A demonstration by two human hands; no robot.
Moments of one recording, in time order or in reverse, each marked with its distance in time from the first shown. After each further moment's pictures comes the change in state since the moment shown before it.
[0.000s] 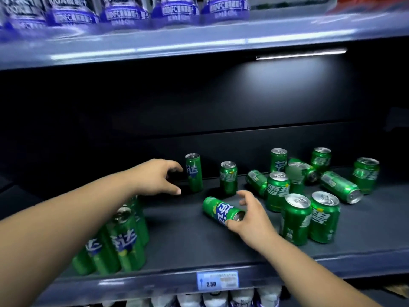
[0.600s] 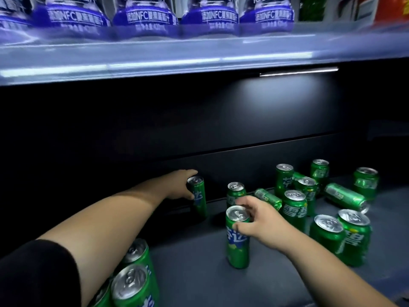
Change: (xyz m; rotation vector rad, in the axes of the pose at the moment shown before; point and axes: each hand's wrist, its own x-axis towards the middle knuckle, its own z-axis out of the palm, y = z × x) left_hand 0.154 -0.061 0.021 -0.013 -0.067 0.129; right_hand 0.061 -0.047 0.007 0.157 -0.055 -0.035
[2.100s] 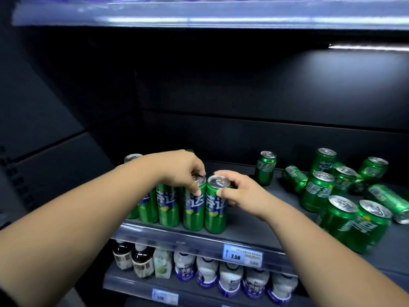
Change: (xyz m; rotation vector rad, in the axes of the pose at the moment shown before) left_hand -0.222 0.084 0.001 0.110 -0.058 -0.186; right_hand -0.048 -0.042 0.044 0.235 -0.571 -0.043
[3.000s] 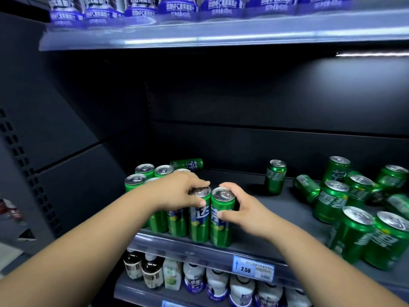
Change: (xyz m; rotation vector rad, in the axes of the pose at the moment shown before) left_hand -0.031 -0.012 0.029 -0.160 0.112 -0.021; right_hand -0.013 0.001 0.015 -0.235 -0.025 -0.101
